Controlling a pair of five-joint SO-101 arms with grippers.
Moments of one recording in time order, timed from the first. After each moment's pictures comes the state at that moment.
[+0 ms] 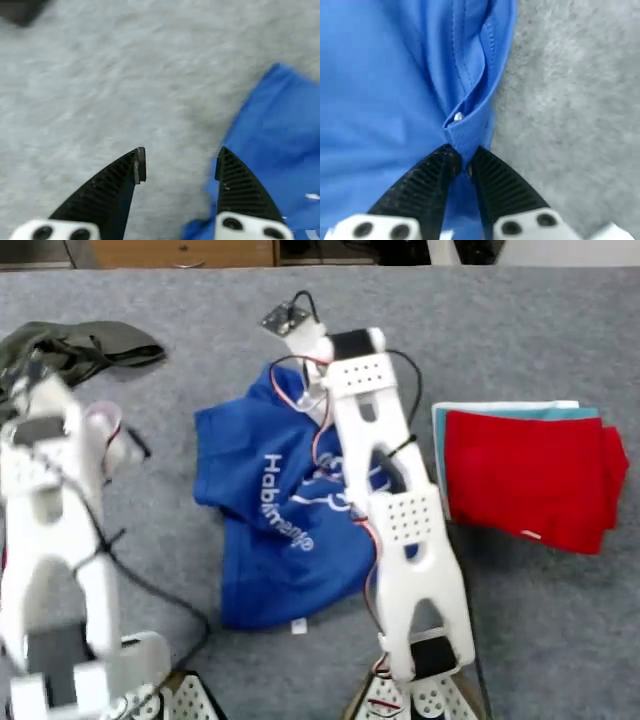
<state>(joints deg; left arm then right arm) -15.5 -9.4 12.7 76.2 15.4 -17.9 62.1 -63.6 88.3 22.8</state>
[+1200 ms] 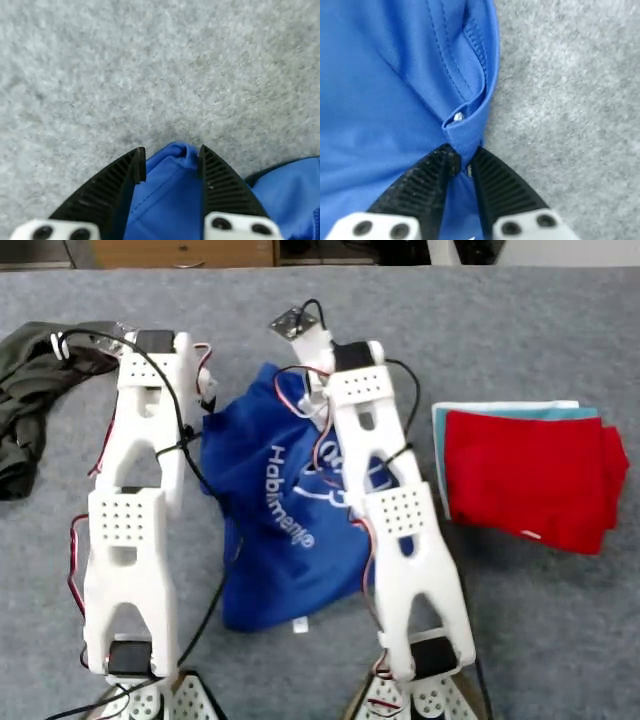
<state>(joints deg) -2.7 52.2 -53.4 88.6 44.6 -17.1 71.8 -76.0 89.0 18.7</state>
